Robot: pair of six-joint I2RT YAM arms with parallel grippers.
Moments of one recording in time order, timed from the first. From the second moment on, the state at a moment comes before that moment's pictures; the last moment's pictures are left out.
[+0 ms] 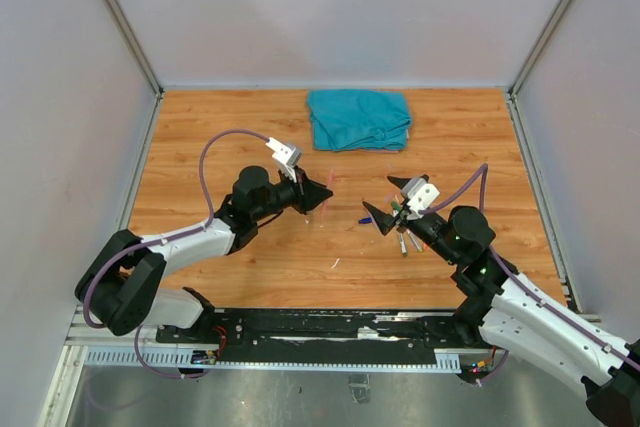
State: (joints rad) left arm -0.61 1.34 0.55 0.64 0.34 -0.44; right arm 0.77 0.65 0.43 0.29 -0.05 -0.24
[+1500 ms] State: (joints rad) left arm -0.70 1.34 0.57 0.69 0.57 -0.34; right arm 0.90 0.82 0.68 -0.13 -0.18 -0.88
